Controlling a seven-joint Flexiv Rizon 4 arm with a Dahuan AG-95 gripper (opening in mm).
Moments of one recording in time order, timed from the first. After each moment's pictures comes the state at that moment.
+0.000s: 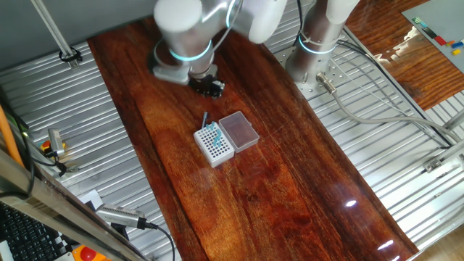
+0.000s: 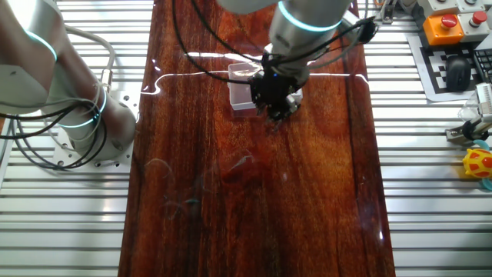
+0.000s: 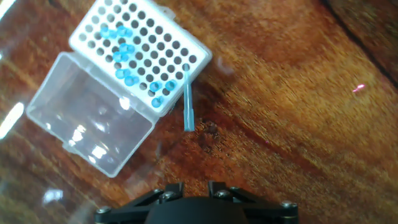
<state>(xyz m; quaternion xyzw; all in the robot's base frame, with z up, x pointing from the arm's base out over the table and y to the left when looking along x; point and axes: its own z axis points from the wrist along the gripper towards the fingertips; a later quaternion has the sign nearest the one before) 0.399 -0.003 0.101 0.36 -0.93 0.01 0.08</state>
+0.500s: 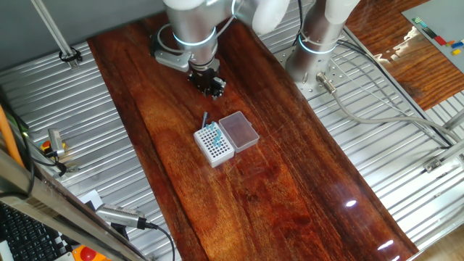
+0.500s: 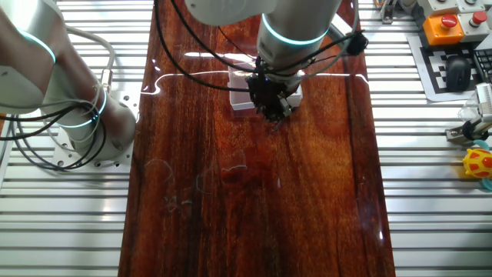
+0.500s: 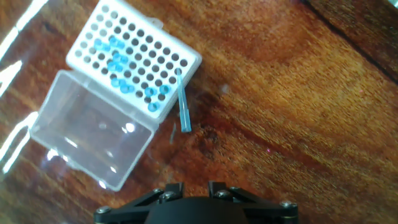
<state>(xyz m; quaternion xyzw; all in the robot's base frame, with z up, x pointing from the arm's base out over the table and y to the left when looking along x) 0.399 0.010 0.098 0.32 -0.95 -0.02 0.05</state>
